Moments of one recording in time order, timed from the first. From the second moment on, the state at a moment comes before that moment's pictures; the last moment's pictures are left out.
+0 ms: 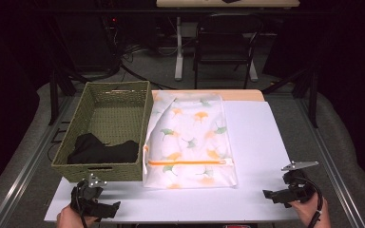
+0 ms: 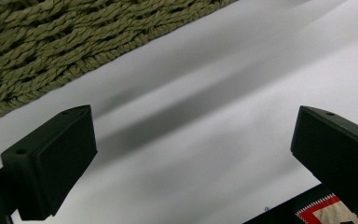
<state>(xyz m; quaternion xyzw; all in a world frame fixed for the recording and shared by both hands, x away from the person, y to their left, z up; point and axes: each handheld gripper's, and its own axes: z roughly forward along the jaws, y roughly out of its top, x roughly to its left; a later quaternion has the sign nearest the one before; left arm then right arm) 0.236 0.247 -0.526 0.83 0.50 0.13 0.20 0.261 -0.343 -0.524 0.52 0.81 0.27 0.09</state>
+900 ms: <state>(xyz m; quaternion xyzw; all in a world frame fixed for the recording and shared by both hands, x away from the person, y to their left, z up) 0.242 0.239 -0.527 0.84 0.50 0.12 0.20 0.270 -0.317 -0.519 0.49 0.82 0.28 0.07</state>
